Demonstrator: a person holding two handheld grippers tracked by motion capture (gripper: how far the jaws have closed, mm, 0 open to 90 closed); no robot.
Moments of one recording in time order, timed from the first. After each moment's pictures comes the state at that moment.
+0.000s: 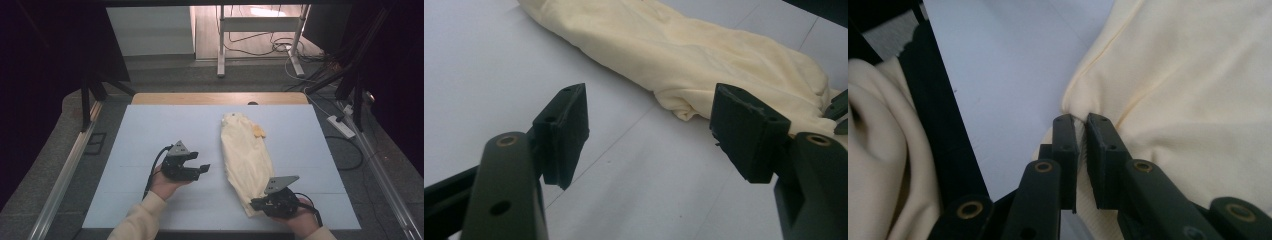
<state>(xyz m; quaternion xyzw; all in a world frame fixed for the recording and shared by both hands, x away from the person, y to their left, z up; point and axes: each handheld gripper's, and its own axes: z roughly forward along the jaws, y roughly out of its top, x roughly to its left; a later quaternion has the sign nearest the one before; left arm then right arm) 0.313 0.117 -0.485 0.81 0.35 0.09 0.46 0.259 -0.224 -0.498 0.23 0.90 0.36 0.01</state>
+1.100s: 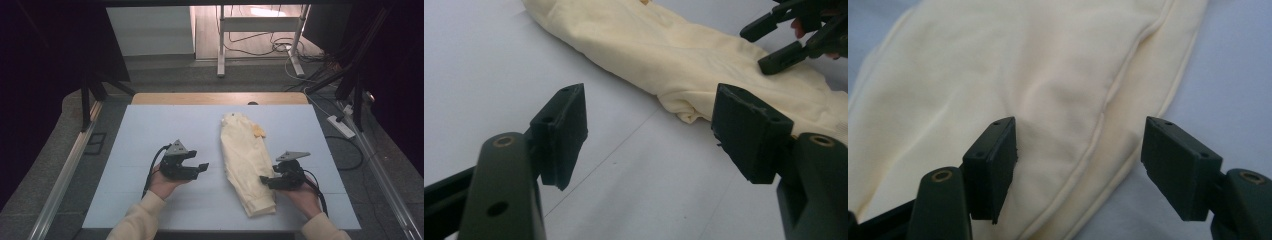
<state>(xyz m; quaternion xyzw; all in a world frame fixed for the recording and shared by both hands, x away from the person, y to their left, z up) 0.314 0.122 -0.483 0.81 0.35 0.10 0.46 0.329 -0.251 -0.505 0.40 0.85 0.33 0.11</state>
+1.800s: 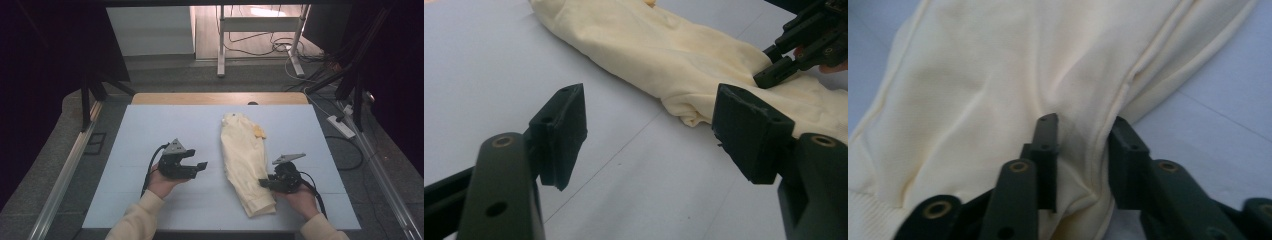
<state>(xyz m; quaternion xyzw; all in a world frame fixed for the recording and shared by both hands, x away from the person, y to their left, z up) 0.316 0.126 -0.482 0.81 0.35 0.10 0.46 0.326 -0.246 -0.512 0.39 0.86 0.33 0.05</state>
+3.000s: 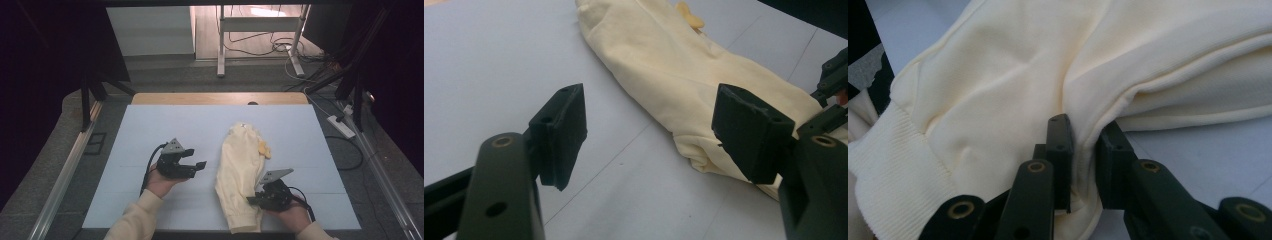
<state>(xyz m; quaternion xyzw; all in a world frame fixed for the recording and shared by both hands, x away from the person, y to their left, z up) 0.316 0.129 -0.481 0.81 0.35 0.10 0.47 0.278 -0.214 -0.511 0.30 0.89 0.34 0.01</state>
